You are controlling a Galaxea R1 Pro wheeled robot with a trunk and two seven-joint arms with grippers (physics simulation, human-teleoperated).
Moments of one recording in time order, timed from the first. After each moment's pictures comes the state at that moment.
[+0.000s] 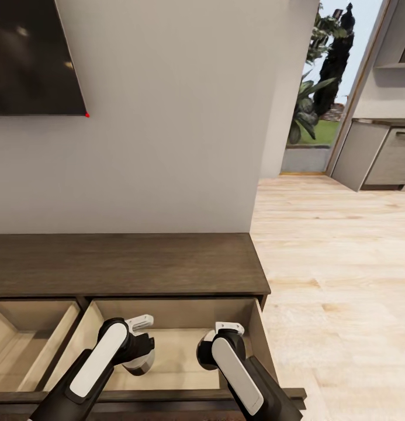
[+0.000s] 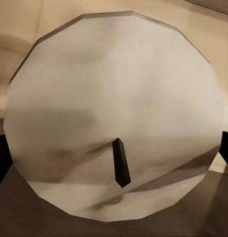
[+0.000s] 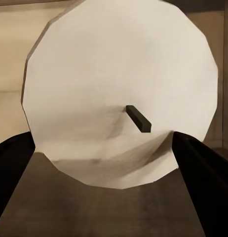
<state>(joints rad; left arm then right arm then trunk) -0.39 0.10 -0.34 -1.36 1.23 0.91 1.09 -0.41 0.17 0.55 -1.23 -0.95 0.84 -0.99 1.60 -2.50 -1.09</state>
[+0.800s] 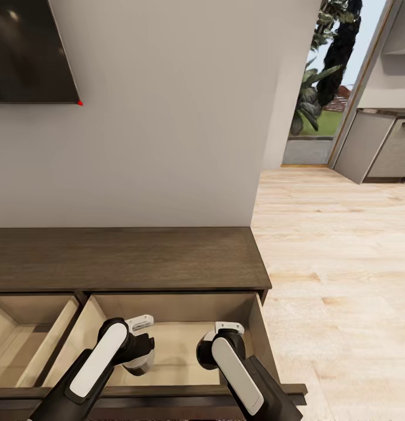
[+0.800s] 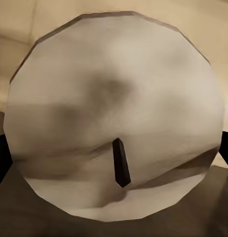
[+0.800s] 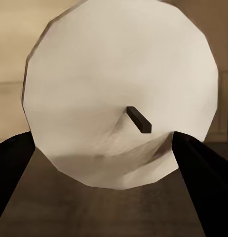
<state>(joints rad) -0.39 0.10 -0.34 -1.36 1.23 0.91 1.09 -0.41 0.17 0.55 -1.24 -0.95 0.84 -0.99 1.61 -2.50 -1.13</state>
